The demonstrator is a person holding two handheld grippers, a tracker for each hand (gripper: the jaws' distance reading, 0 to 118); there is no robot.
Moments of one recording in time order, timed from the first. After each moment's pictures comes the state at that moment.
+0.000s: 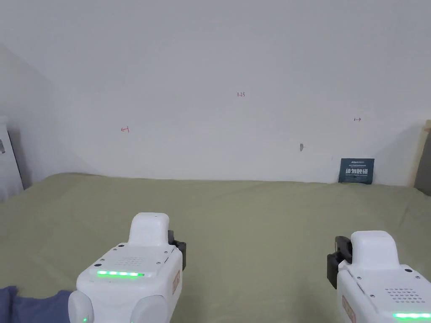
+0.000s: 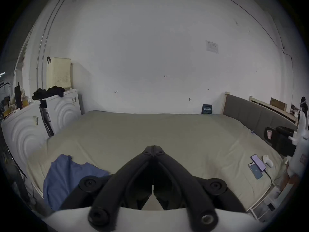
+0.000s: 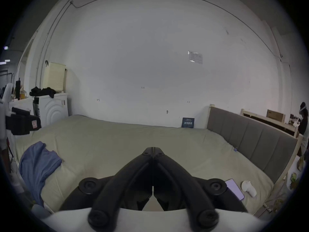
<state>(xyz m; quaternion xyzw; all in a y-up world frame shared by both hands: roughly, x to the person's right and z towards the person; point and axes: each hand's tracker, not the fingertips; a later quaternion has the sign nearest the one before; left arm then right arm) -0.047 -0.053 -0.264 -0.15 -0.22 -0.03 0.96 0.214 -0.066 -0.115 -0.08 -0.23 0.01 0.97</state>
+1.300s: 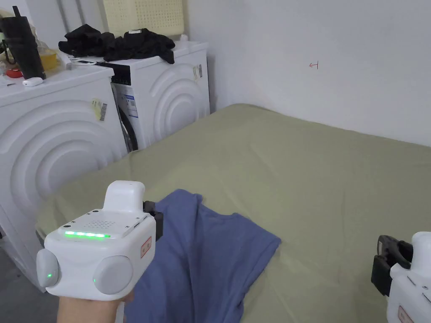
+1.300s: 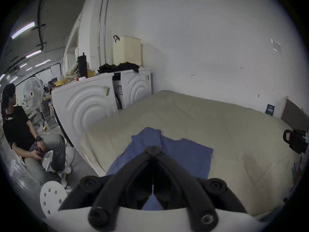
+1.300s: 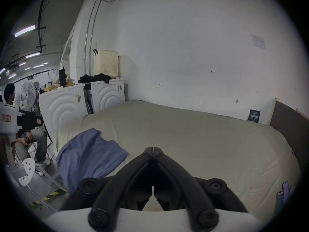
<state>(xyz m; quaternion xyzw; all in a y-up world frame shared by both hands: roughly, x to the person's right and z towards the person) -0.331 -0.105 -0.294 -0.23 0.06 -0.01 0.97 0.049 -0.120 -0.256 -0.15 0.03 0.00 0.99</state>
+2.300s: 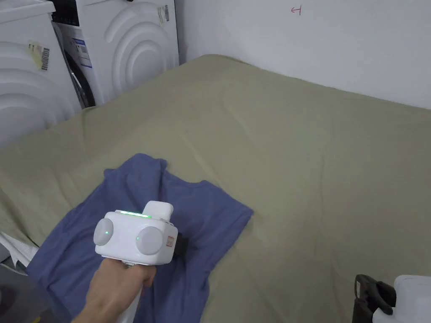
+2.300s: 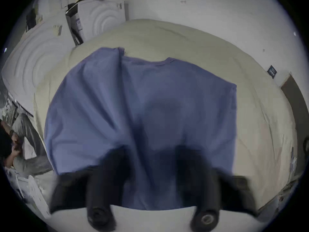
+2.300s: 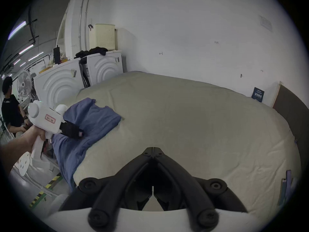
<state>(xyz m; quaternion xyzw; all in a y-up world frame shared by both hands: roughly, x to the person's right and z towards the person) -0.285 -0.273 -0.439 -0.48 -0.03 -0.02 0.87 0.065 -0.195 -0.258 -0.27 0.03 0.00 0.96</state>
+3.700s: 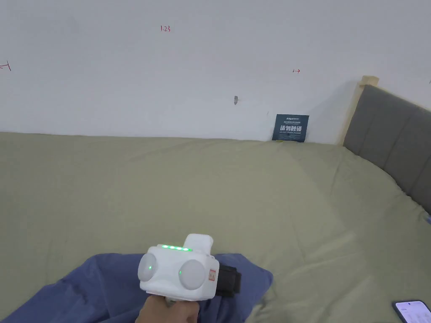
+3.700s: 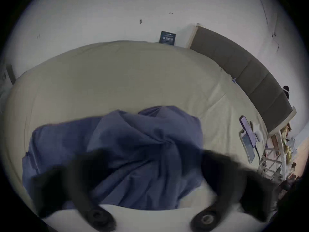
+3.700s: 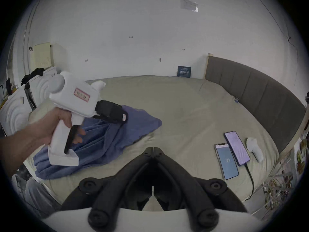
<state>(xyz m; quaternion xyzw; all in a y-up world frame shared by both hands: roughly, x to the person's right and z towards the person) 0.236 -0.250 -0.404 -0.44 -0.41 -0.09 0.79 0.291 -0.178 -0.096 -0.28 -0.24 -0.07 0.93</state>
